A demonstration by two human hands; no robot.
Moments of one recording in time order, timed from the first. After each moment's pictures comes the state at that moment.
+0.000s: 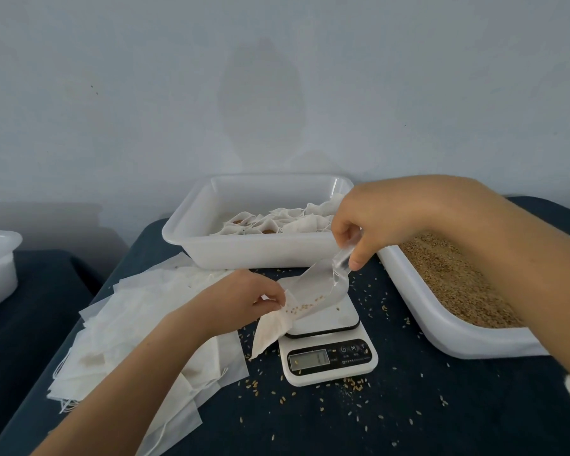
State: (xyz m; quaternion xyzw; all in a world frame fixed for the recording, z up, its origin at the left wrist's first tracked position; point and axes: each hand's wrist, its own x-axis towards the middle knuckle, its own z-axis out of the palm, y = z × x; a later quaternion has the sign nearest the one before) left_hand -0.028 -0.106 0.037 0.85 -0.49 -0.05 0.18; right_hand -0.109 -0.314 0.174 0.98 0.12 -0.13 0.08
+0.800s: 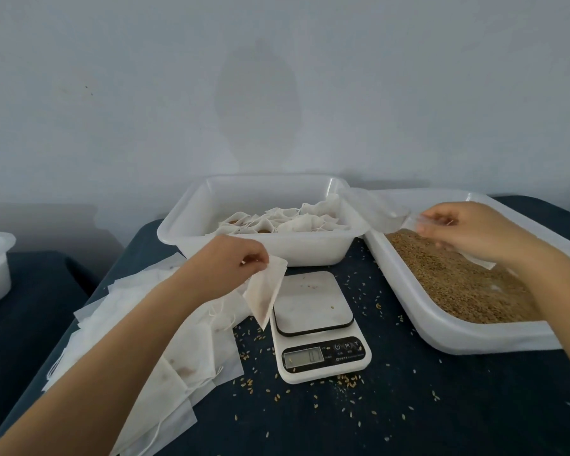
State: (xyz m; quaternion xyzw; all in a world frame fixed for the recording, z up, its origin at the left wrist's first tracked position) left_hand -0.012 -0.105 0.067 0.88 -0.42 0.04 0.24; right_hand -0.160 -0.436 0.106 0.94 -0.16 0.11 -0.27
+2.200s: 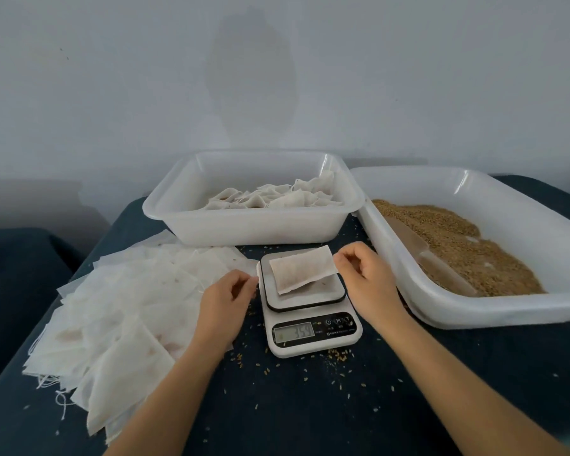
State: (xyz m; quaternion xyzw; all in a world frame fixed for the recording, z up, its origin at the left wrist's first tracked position) left_hand -0.049 -0.119 -0.054 0.85 -0.16 0.03 0.50; right_hand -0.140 -0.319 -0.012 0.85 -0.10 0.28 -0.44
